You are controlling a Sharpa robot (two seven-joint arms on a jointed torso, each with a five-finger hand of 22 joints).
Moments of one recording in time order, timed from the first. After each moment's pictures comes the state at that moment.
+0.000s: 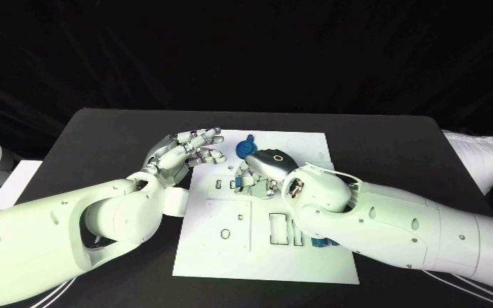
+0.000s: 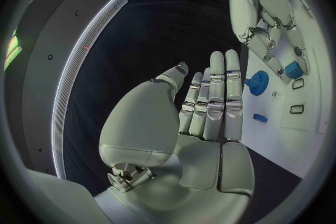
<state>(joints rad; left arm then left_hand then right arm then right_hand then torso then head) 1.13 -1.00 -0.03 1.80 0.16 -0.36 0.52 1.34 -0.04 0.29 0.06 0.11 0.99 0.21 0.07 0.07 1.10 0.14 0.07 0.07 1.26 0.06 0.30 0.38 0.17 1.12 0.16 0.45 0.18 1.09 -0.58 0.00 1.56 -1.74 -0.31 -0.30 1.26 -0.06 0.11 0.10 0.12 1.06 0.13 0.06 0.10 1.47 0.04 1.45 1.31 1.47 -0.03 1.57 1.31 0.01 1.47 0.07 1.56 1.31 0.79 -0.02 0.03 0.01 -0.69</state>
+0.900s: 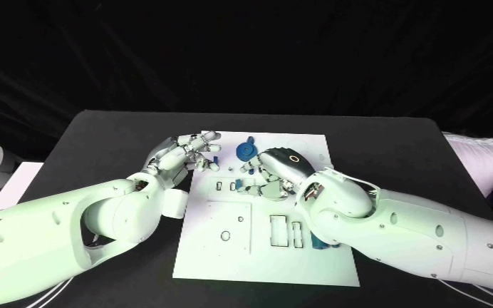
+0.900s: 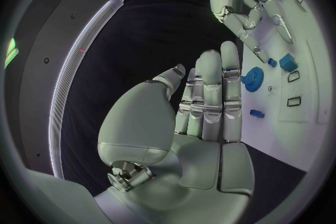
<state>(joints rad) 1.13 -1.00 -0.03 1.77 0.12 -0.35 0.47 1.27 -0.06 0.33 0.05 0.11 1.09 0.13 0.09 0.08 1.34 0.06 0.15 0.13 1.46 -0.02 0.77 0.83 0.17 1.26 0.09 0.63 0.28 1.08 -0.67 0.00 1.62 -1.68 -0.48 -0.17 1.23 -0.12 0.12 0.21 0.08 1.01 0.14 0.07 0.10 1.47 0.05 1.40 1.31 1.47 -0.02 1.57 1.31 0.01 1.47 0.08 1.56 1.31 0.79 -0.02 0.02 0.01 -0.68</state>
